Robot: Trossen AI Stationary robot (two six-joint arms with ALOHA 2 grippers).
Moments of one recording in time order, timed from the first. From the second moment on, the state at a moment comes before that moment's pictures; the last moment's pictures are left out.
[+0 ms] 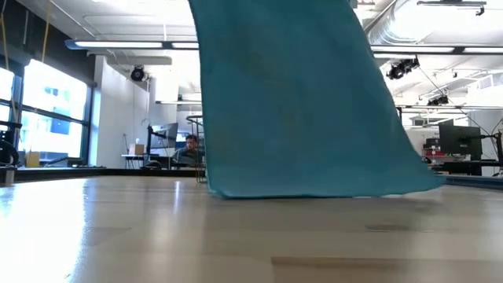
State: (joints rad) left arm -0.12 1.71 2.07 -1.51 -0.45 -0.02; right arm 0.32 1.44 1.75 -1.42 0.85 -0.26
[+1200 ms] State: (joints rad) left arm -0.44 2.07 2.20 -1.49 -0.19 -0.23; right arm 0.51 1.44 1.38 -1.02 0.02 0.42
